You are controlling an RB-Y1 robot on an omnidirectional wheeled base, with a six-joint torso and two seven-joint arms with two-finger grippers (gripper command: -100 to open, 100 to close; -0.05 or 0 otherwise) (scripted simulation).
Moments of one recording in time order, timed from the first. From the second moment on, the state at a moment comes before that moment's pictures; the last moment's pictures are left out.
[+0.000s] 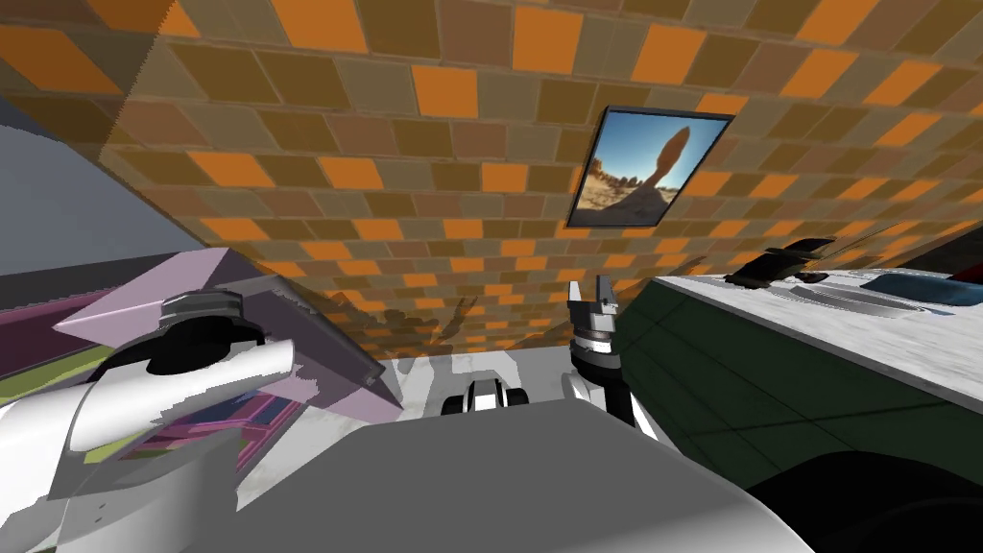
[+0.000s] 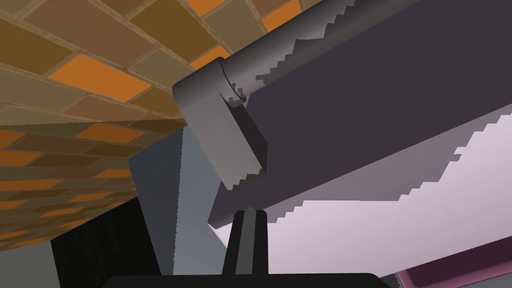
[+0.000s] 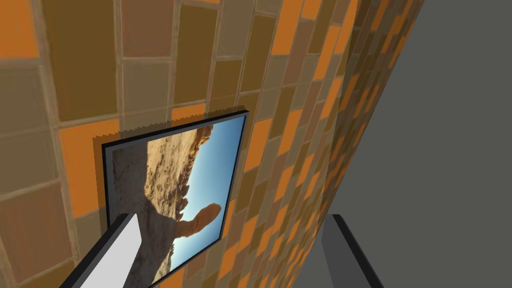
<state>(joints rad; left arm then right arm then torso) 0.11 0.37 0.58 -2.44 -0.40 1.13 0.09 0.55 0.03 -0.02 -2.30 0.02 -0.65 0.00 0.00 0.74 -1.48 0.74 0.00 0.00</state>
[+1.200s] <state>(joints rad) 0.07 0.48 0.64 -2.58 -0.37 1.37 0.05 0.55 0.03 -0.02 -2.30 0.02 -0.65 0.00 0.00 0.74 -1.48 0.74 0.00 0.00</state>
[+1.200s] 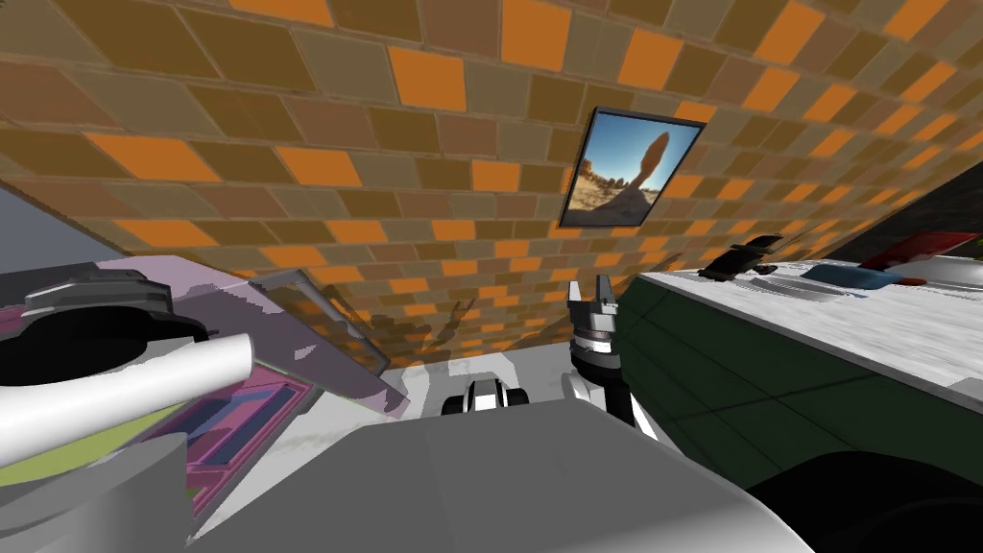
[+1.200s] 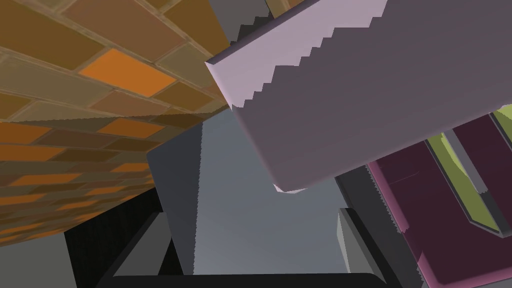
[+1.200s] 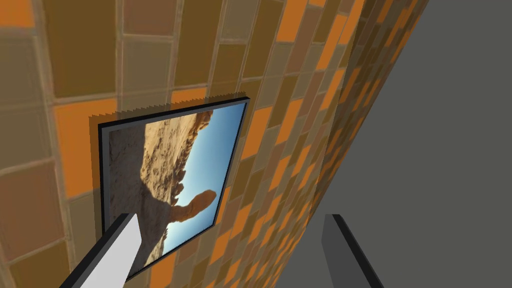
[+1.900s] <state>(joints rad) 0.05 0.53 0.66 -2.61 -0.35 1.47 0.03 0.55 0.03 -0.02 -2.30 0.02 -0.65 0.00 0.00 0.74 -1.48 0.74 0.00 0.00</state>
